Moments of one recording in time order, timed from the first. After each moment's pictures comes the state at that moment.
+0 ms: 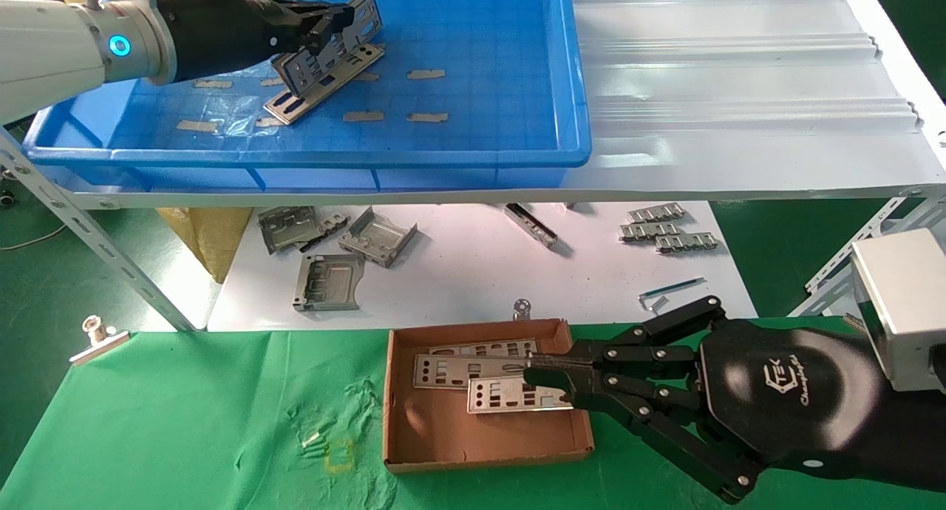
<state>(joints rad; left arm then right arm) -2.02 1.26 0.50 -0.01 1.34 0.88 0.01 1.10 -0.58 -0.37 1.27 -0.67 -1.46 0.14</state>
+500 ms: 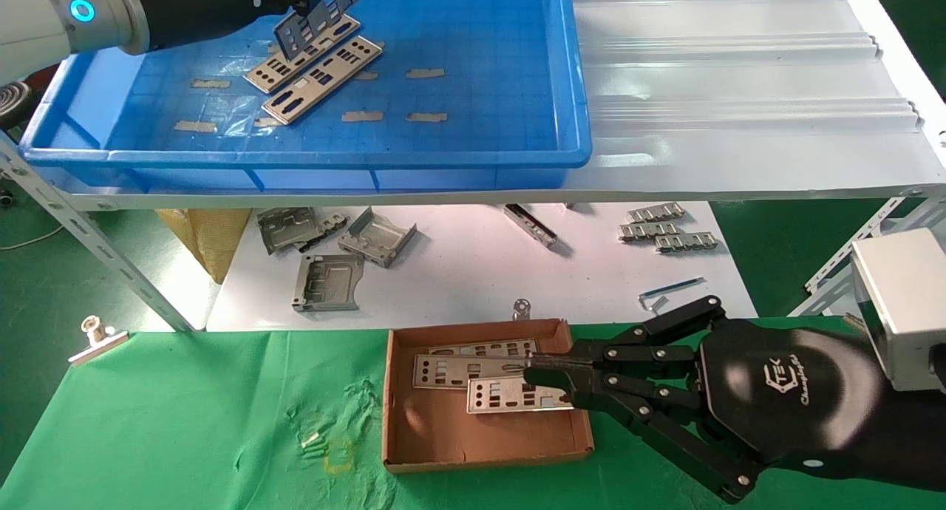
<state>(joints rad) -2.04 1.23 0.46 -0.02 1.29 0.97 0.02 1.10 -0.58 -0.37 1.27 -0.67 -1.46 0.14</state>
